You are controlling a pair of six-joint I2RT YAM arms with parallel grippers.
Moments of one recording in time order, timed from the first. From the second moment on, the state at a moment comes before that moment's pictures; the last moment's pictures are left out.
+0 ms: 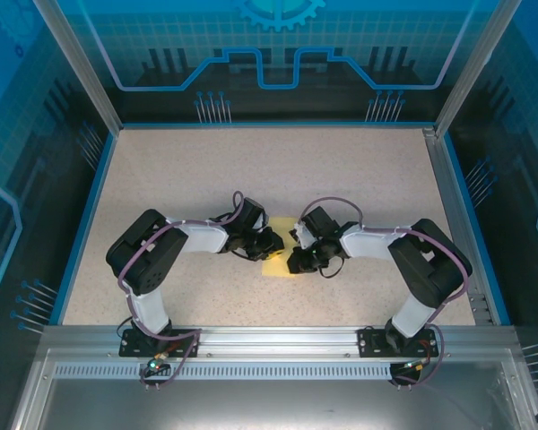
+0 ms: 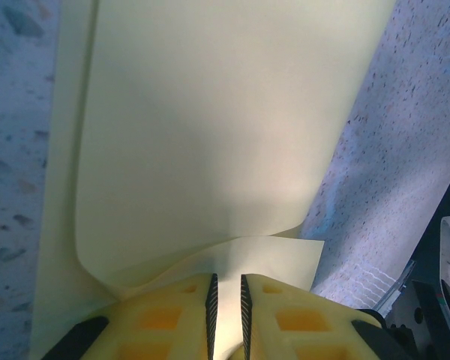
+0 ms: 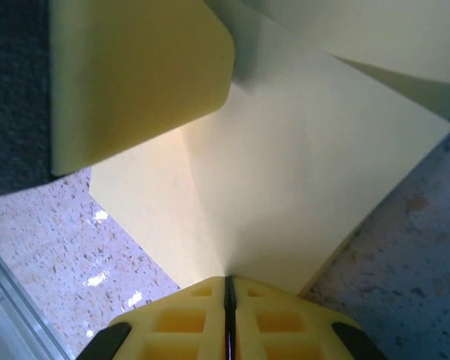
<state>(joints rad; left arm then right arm) -0.60 1.82 0.84 0.02 0.50 -1.08 0.63 1.68 0.76 -0.29 -0.51 0.45</state>
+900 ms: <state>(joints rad) -0.60 1.82 0.84 0.03 0.50 -1.08 0.59 1.65 0.70 -0.27 -0.62 0.54</state>
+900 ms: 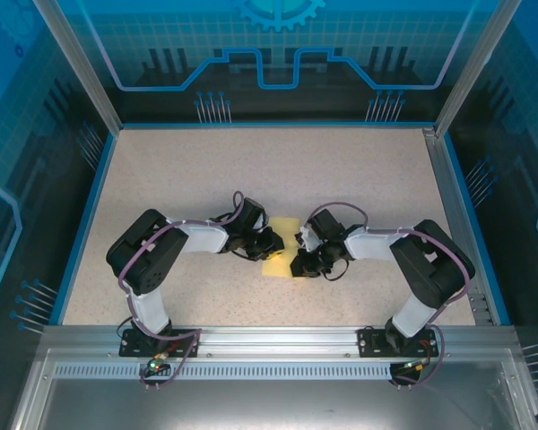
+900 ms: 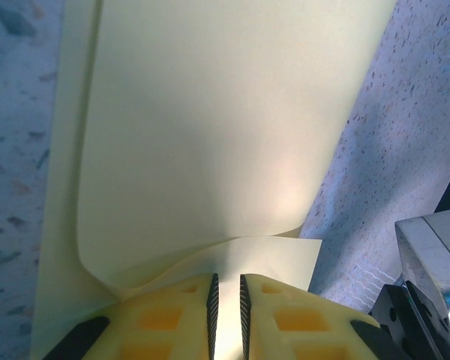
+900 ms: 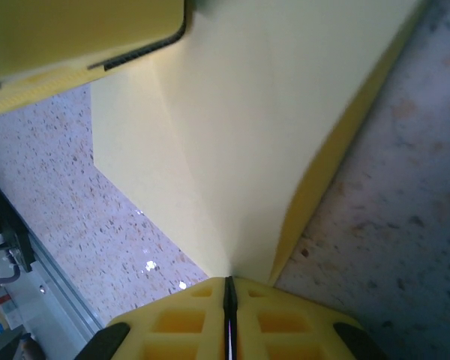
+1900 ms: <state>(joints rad) -0.60 1.82 0.84 0.03 0.50 -1.08 0.58 1.68 0.71 -0.25 -0.67 0.64</state>
